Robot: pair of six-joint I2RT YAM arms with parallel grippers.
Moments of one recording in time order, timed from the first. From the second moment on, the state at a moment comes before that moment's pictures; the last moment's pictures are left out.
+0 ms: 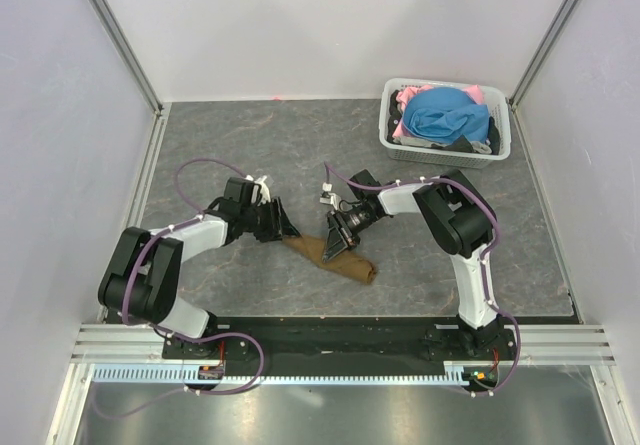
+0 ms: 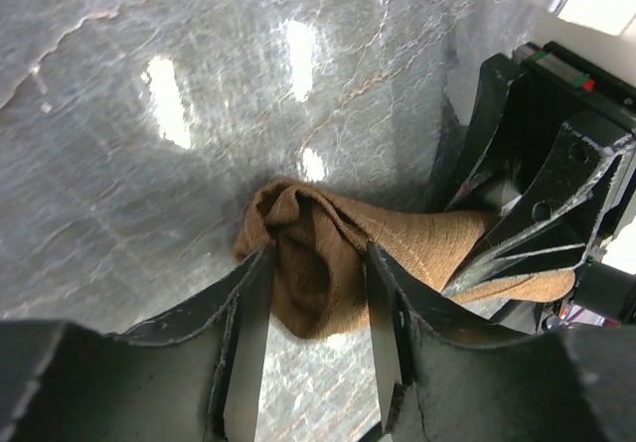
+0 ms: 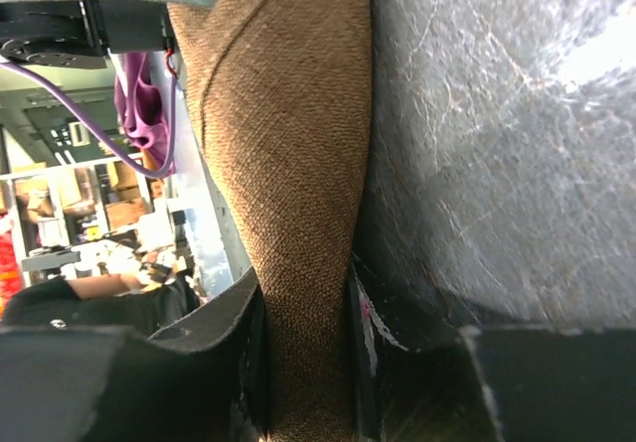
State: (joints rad) left arm -0.30 1.49 0.64 -0.04 0.48 -0.51; right arm 0.58 2.13 1.19 -0.31 -1.10 0.15
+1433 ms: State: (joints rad) left arm -0.31 1.41 0.78 -0.17 0.35 -0.49; right arm 0.55 1.49 0.91 -0.13 -0.38 0.14
